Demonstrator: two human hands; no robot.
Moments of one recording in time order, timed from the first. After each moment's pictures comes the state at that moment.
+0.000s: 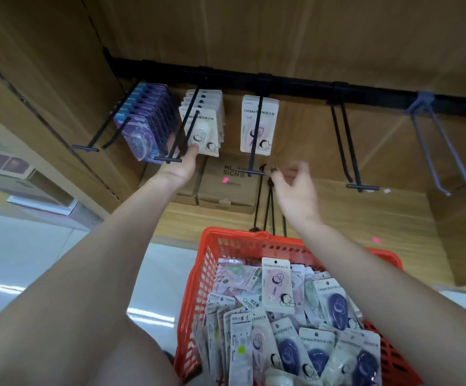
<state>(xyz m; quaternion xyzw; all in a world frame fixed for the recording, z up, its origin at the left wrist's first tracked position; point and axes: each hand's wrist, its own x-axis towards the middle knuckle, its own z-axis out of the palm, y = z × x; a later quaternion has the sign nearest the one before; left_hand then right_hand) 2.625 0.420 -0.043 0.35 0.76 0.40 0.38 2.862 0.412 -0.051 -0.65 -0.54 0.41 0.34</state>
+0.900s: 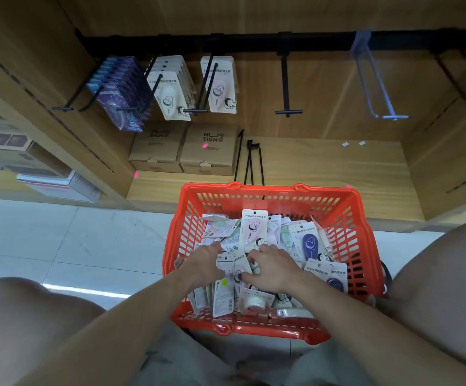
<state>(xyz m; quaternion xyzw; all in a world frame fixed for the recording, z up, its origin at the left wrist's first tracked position) 2.760 0.193 -0.150 0.59 0.70 -0.13 0.37 2.963 0.223 -0.164 -0.47 -0.80 0.33 -0.16</state>
